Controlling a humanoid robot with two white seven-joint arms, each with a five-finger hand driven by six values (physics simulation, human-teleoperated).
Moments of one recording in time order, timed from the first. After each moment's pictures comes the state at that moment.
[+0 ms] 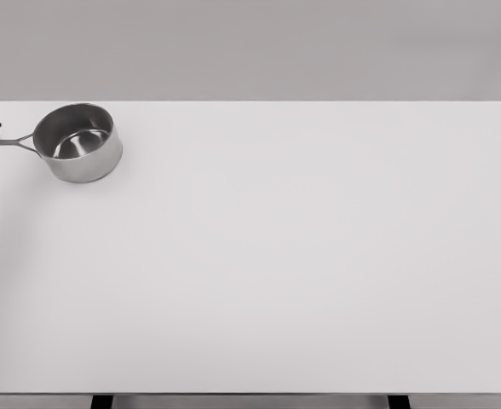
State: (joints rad) left arm -0.41 0.94 -0.24 -1.19 0.24 0.03 -0.61; right arm 0.01 0.00 -0.30 0.05 0.25 -0.01 0.09
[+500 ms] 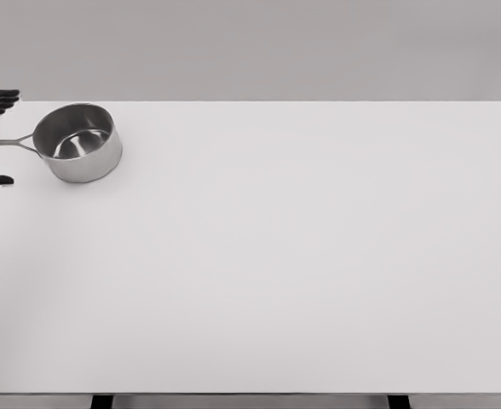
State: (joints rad) left arm -0.19 0.91 0.01 -1.47 0.33 -0.25 -0.61; right arm 0.01 0.00 -0.30 0.05 0.25 -0.01 0.09
